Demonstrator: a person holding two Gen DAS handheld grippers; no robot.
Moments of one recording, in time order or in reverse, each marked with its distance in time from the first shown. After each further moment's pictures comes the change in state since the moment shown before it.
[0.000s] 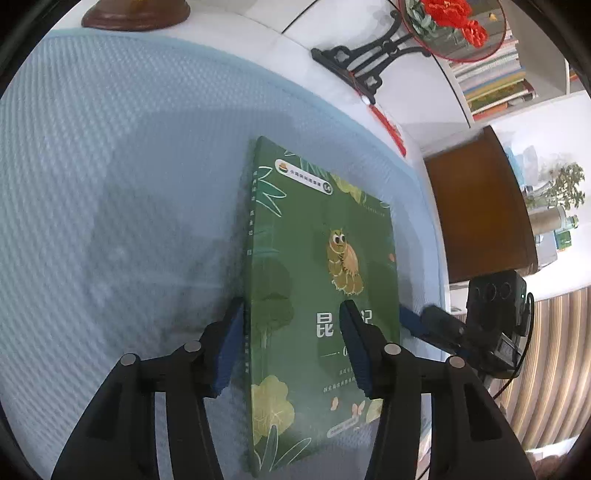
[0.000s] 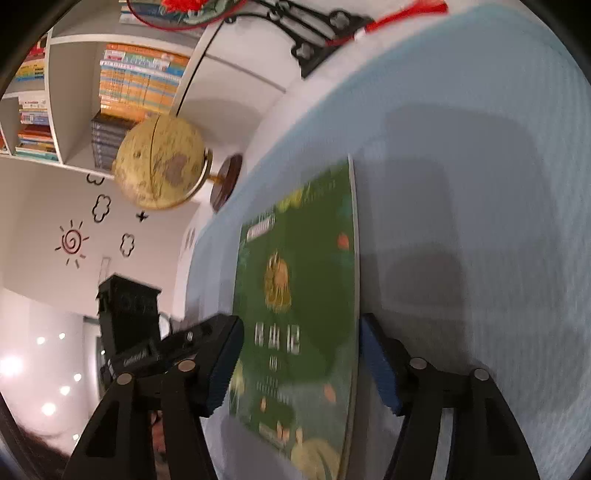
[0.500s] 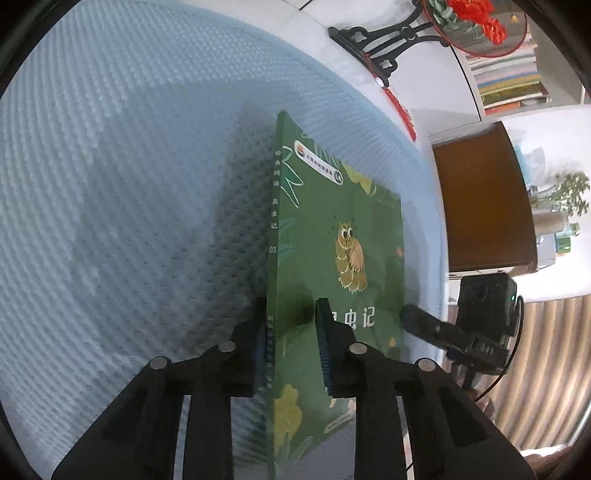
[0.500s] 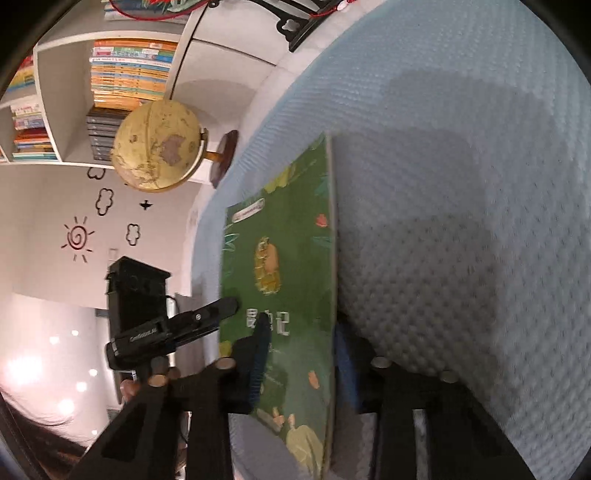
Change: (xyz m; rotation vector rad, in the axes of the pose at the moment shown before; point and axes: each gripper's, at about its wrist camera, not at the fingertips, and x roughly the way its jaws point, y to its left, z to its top) left arm 0.005 0.009 -0.001 -0.053 0.090 -0.013; right arm 0.004 -0.010 -0.012 0.041 0.061 0.009
